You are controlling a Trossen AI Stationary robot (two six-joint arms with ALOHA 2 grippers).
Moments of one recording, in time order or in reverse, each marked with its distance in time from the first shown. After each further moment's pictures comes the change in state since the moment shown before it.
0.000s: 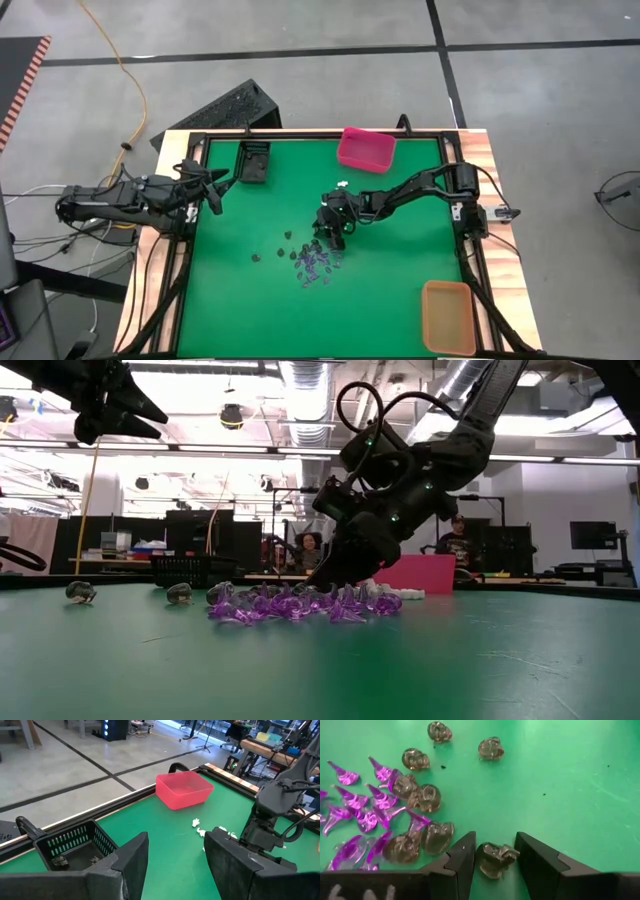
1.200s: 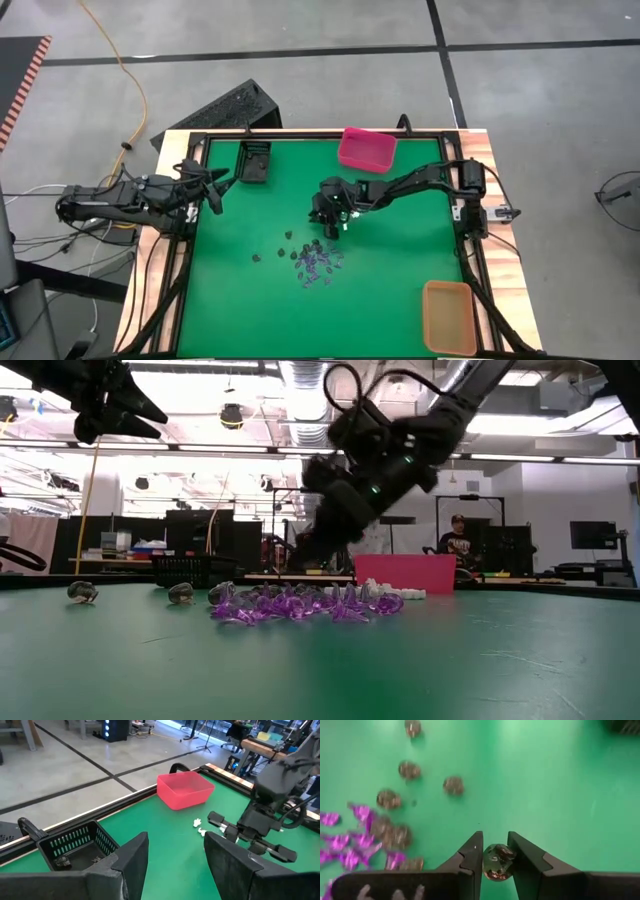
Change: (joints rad) left arm 0.000 0.000 0.000 0.000 -0.012 0.008; right arm -0.057 -0.071 0.142 -0.180 0.022 0.013
